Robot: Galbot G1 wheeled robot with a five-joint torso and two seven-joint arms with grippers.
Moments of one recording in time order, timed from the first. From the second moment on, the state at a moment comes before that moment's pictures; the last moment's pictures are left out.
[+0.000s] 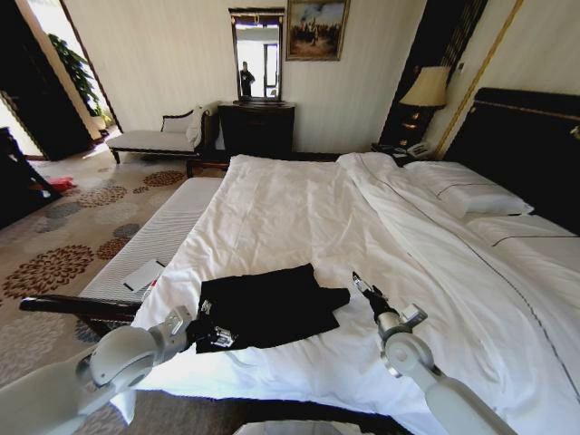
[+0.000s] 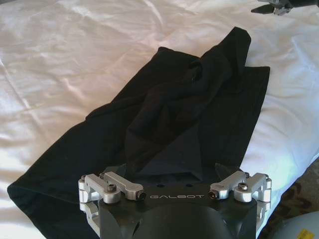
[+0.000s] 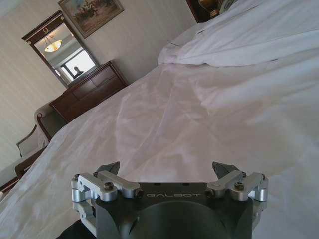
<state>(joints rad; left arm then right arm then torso) 1.40 -0.33 -0.29 -2.30 -0.76 0.53 0.04 -1.35 0.87 0.32 1.93 1.23 0.15 0.44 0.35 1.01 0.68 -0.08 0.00</state>
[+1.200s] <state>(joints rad) 1.25 -0.31 -0.03 -2.18 -0.28 0.34 0.18 -1.18 0.91 0.18 1.83 1.23 0.14 0.45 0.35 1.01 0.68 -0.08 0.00</state>
